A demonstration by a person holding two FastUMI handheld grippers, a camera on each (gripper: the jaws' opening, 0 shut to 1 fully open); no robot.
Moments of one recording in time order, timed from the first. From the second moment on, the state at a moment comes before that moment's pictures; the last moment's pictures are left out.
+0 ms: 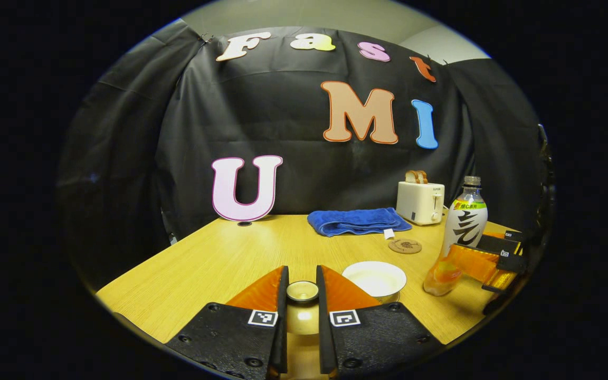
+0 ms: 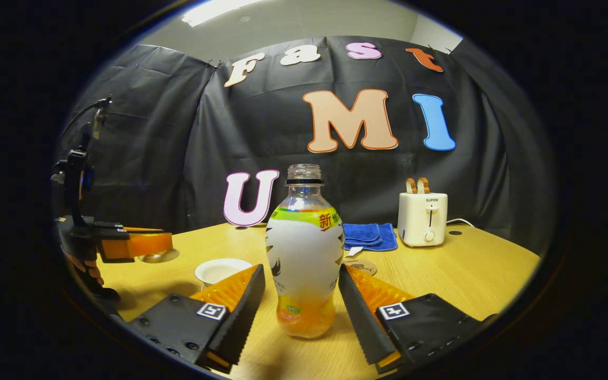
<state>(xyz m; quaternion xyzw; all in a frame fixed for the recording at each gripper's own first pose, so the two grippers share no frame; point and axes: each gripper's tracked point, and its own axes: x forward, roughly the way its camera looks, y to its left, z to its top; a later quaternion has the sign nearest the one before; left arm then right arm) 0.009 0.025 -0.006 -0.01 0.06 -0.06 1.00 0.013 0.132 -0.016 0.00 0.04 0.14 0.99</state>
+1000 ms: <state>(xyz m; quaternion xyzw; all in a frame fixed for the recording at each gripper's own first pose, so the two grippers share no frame) -0.005 0.030 -0.010 -0.03 0.07 -0.05 1.00 0.078 0.110 0.045 0.00 -0.01 0.11 0.99</state>
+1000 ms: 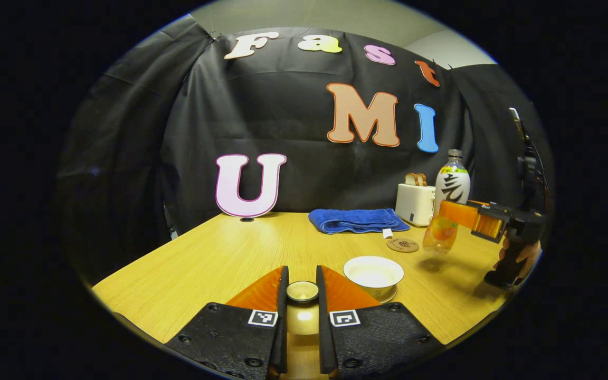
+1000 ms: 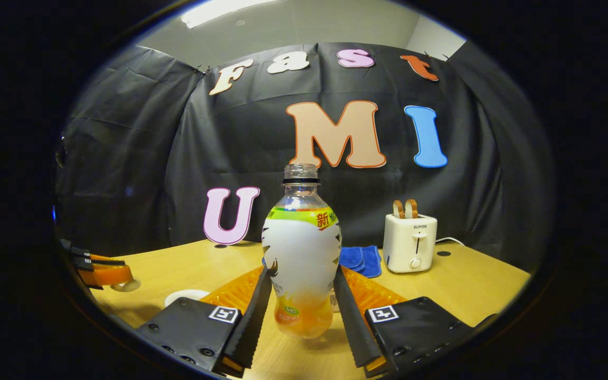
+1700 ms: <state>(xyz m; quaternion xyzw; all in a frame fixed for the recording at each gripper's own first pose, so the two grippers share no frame) -0.012 0.028 -0.015 -0.03 0.08 -0.05 0.99 0.176 0.093 0.017 0.04 0.00 0.07 1.00</state>
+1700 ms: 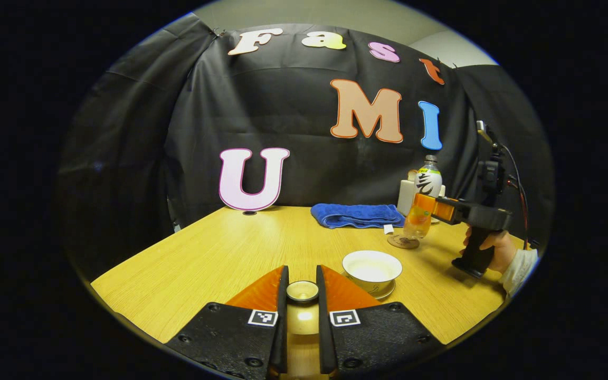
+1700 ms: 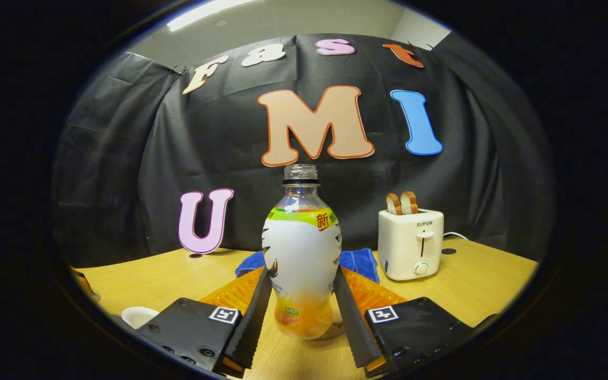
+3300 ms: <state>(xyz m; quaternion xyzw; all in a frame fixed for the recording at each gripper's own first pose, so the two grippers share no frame) -0.015 0.017 -0.012 -0.06 0.08 -0.07 0.99 0.209 0.091 -0.019 0.01 0.04 0.05 1.00</state>
